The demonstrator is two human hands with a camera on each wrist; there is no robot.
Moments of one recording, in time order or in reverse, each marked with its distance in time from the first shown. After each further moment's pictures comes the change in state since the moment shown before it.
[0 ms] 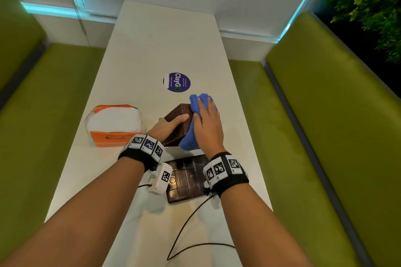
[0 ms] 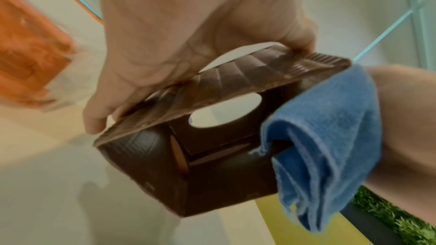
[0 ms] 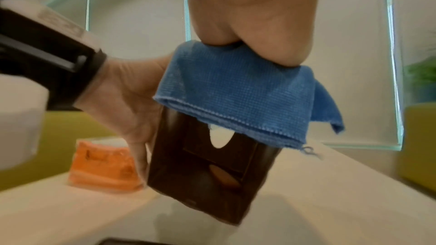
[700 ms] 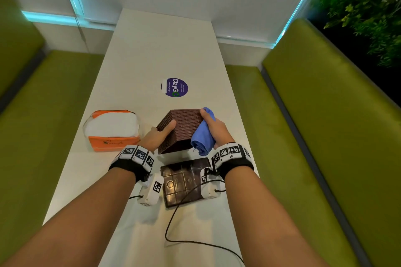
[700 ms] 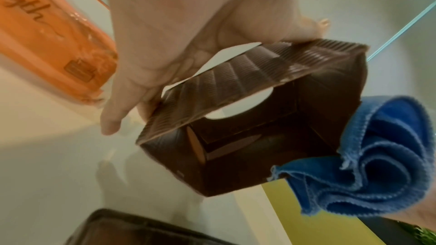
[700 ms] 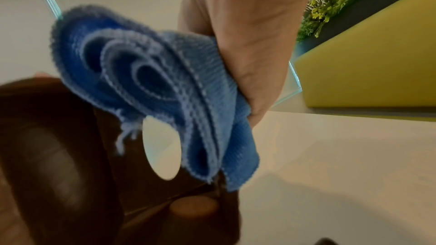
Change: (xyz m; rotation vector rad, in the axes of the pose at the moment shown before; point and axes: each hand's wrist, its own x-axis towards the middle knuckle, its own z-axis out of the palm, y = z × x) left_hand -0.034 0.005 -0.004 0.116 0.081 -0.050; right_hand 0.025 0.024 -0.019 0.799 -0.205 0.668
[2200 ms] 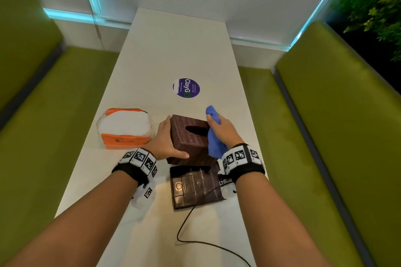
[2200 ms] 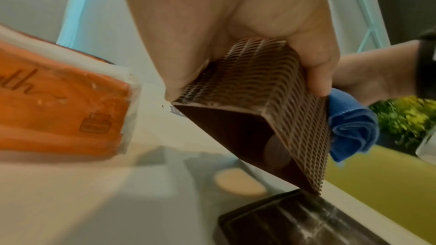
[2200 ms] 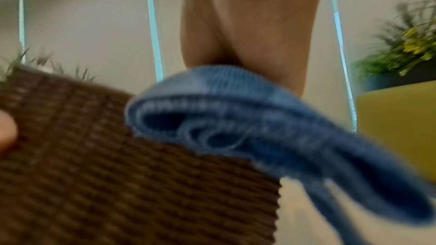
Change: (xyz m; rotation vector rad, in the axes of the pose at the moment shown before) left_hand 0.002 -0.020 -0.017 0.389 -0.086 0.431; right_hand 0.014 0.001 0.003 -0.558 -0.078 -0.292
